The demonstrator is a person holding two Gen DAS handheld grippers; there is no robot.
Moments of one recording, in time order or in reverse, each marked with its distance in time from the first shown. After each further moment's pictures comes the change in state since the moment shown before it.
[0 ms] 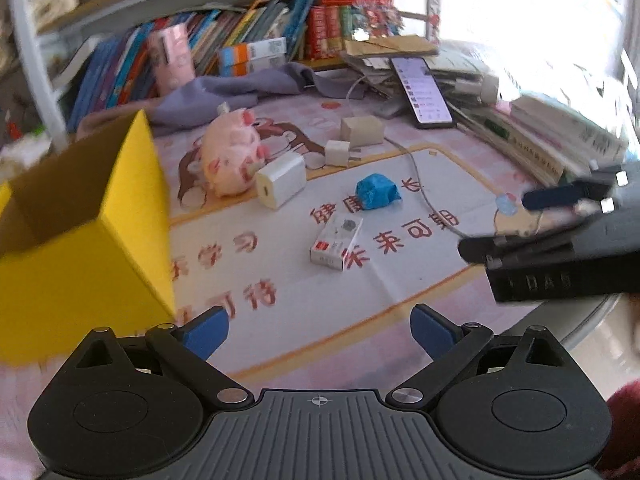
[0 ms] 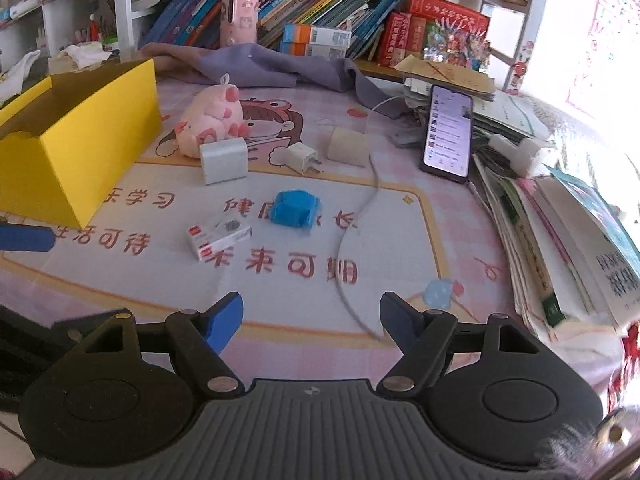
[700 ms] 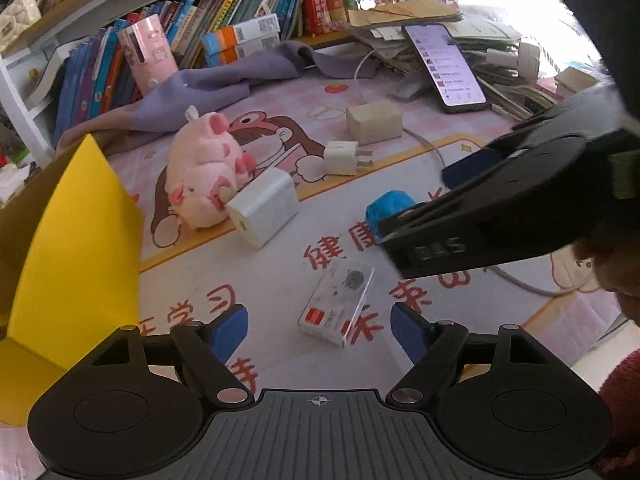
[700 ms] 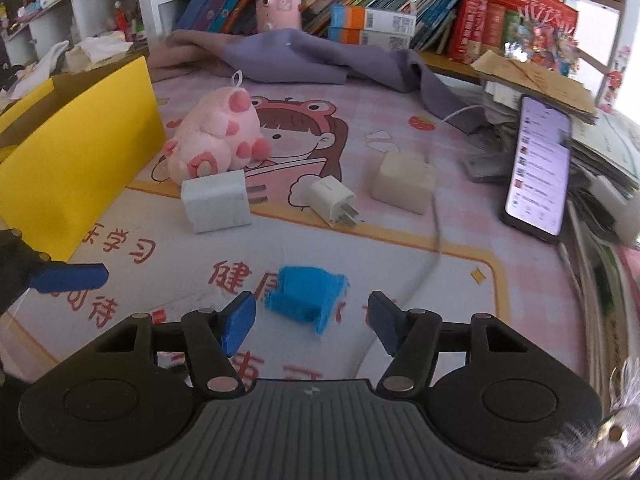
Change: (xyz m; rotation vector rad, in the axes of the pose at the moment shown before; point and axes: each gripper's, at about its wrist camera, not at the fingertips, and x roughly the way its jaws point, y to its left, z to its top) left arm 0.075 -0.020 0.051 -0.003 0.093 0.066; right arm 0.108 -0.025 0.070 -0.082 0.054 0.209
